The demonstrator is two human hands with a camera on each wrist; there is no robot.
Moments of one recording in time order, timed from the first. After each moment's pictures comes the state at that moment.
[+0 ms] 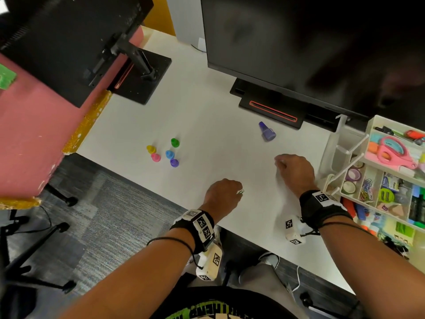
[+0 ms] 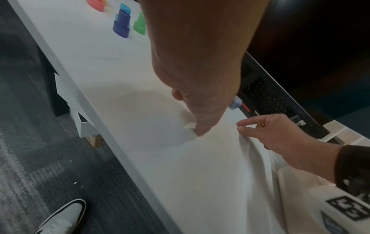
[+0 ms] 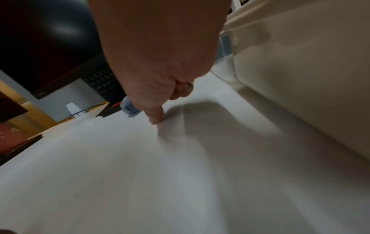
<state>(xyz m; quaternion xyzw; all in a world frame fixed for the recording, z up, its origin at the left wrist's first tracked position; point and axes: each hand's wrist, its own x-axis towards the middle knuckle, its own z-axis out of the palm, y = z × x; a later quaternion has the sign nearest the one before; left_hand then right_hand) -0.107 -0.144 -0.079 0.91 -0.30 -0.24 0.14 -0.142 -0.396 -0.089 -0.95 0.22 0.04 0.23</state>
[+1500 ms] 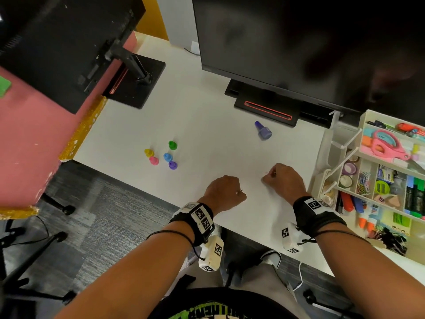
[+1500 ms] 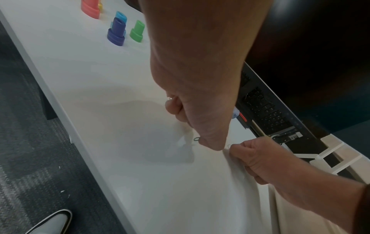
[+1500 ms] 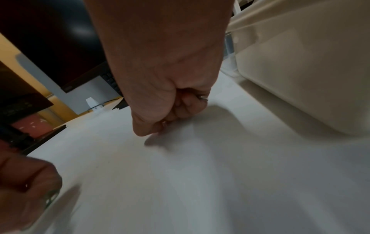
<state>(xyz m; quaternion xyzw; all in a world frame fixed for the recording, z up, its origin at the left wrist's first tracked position) -0.095 -0.147 -0.070 0.89 -0.29 -0.29 0.18 -0.160 -0.361 -0.086 -0.89 0.32 0.15 0.30</state>
